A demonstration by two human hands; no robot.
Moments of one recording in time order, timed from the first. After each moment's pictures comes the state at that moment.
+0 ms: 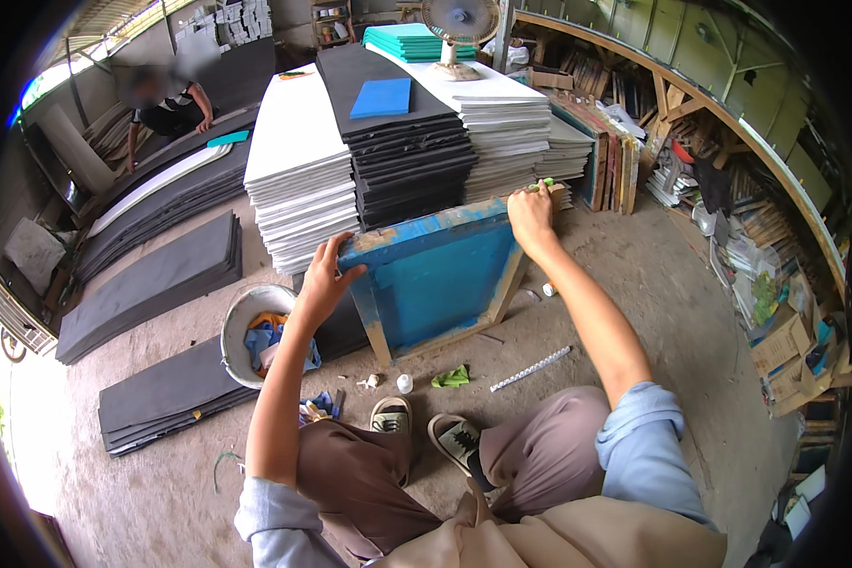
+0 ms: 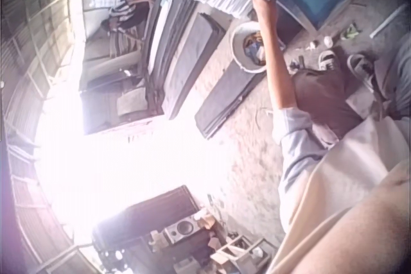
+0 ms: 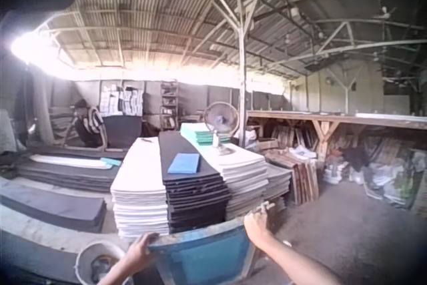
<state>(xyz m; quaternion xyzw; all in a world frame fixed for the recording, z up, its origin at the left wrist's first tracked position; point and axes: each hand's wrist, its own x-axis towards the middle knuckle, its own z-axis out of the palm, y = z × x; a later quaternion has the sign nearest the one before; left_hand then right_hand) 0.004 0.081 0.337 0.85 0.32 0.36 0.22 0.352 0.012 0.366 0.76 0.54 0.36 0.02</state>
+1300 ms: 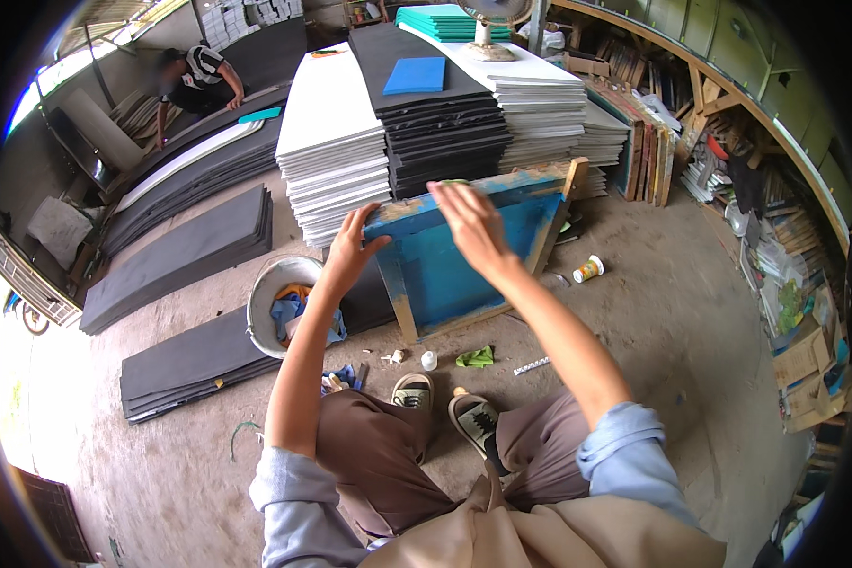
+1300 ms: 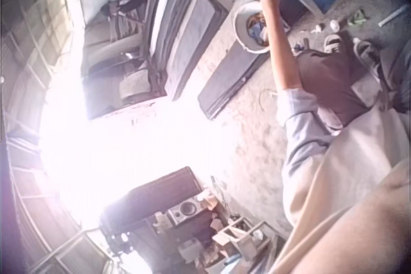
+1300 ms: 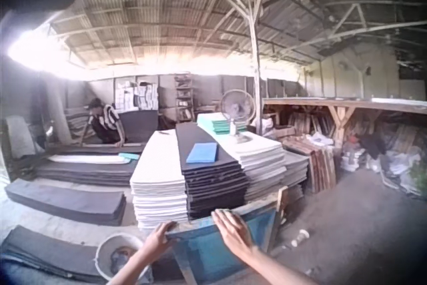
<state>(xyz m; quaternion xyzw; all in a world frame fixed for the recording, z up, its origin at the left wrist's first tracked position) -0.003 0.090 0.331 0.85 0.30 0.37 0.23 0.224 0.029 0.323 0.53 0.71 0.35 -0.30</state>
